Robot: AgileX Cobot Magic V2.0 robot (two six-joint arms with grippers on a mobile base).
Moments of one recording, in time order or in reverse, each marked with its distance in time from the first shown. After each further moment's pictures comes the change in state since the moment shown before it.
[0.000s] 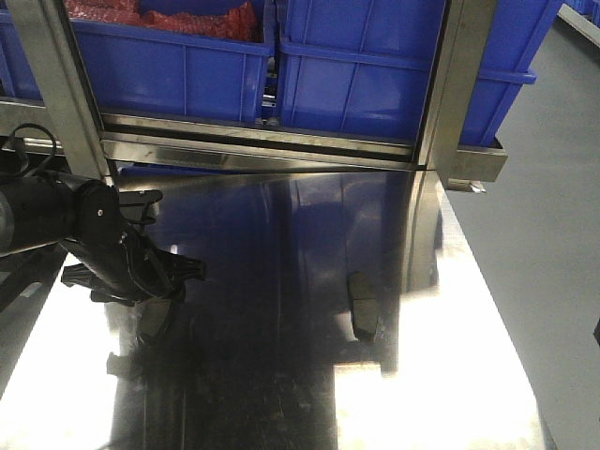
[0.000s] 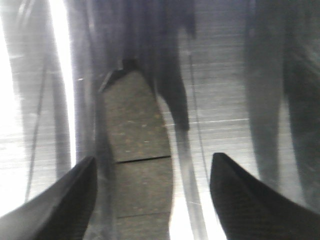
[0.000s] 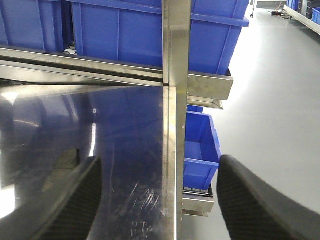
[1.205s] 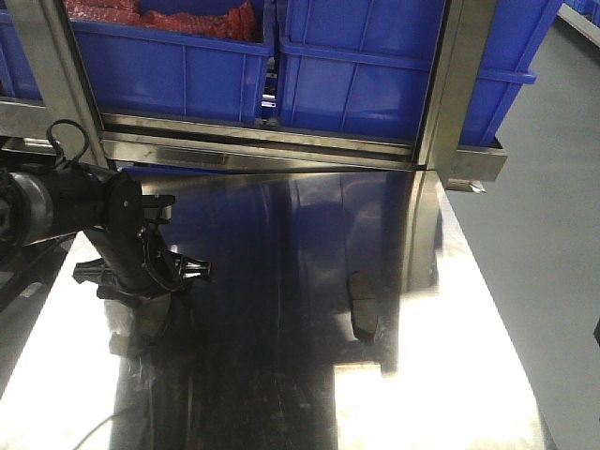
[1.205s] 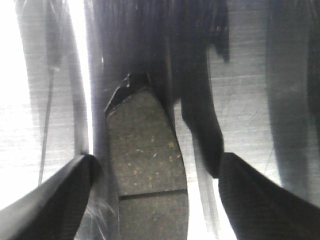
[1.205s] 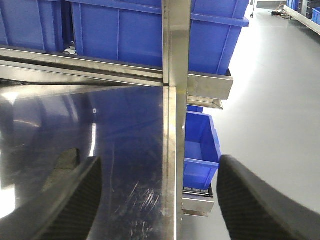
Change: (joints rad) left arm 0.000 0.128 -0.130 0.032 0.118 -0.012; right arm 0.000 0.000 0.000 0.000 0.000 0.000
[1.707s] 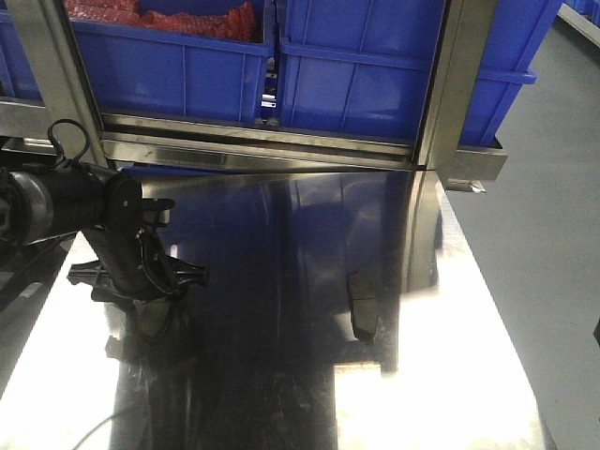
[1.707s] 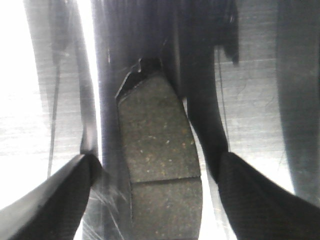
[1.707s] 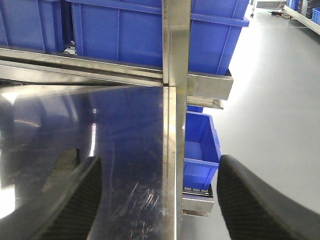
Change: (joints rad) left arm 0.000 0.001 -0.001 0.015 0.046 0.003; right arm 0.000 0.000 0.000 0.000 0.000 0.000
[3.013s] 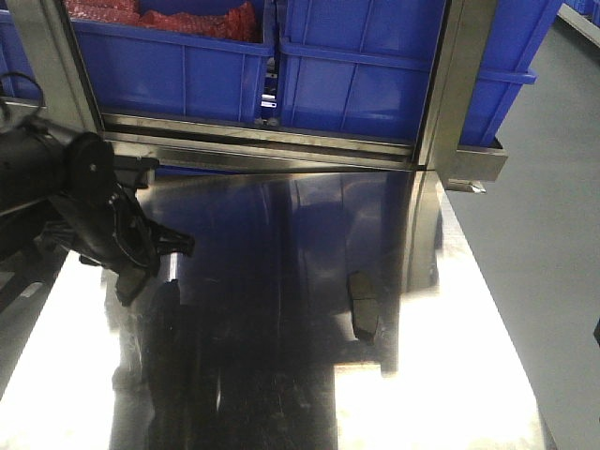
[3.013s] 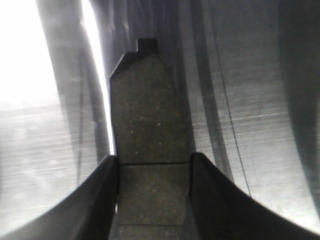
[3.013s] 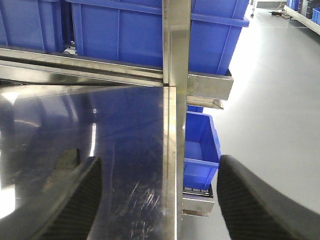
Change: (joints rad) left arm 0.000 -0.168 -0.029 0.070 0.052 0.047; right arm 0.000 0.000 0.000 0.000 0.000 0.000
